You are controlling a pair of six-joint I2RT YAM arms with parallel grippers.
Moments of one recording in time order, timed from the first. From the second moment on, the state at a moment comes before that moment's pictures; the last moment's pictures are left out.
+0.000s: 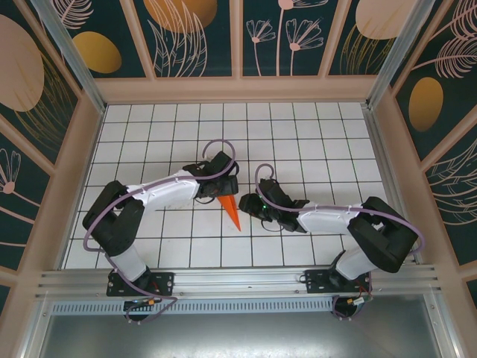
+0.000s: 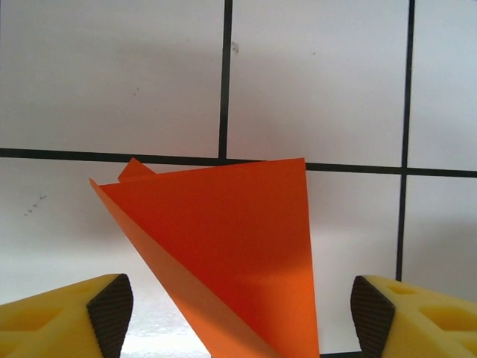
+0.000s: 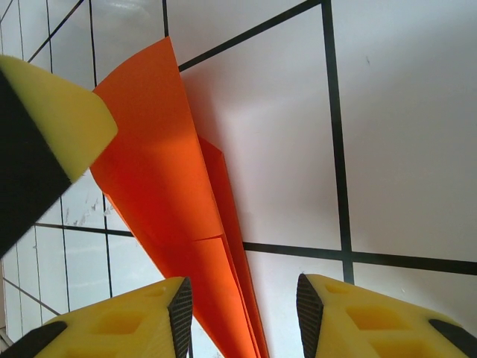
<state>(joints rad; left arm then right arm) -0.75 1.71 1.09 -0.51 -0.17 -0.83 0.87 1.48 0.58 0.15 -0.04 1.08</state>
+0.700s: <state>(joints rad) -0.73 1.63 0.91 -0.48 -0.17 -0.84 0.85 1.53 0.60 0.26 -0.12 1.05</state>
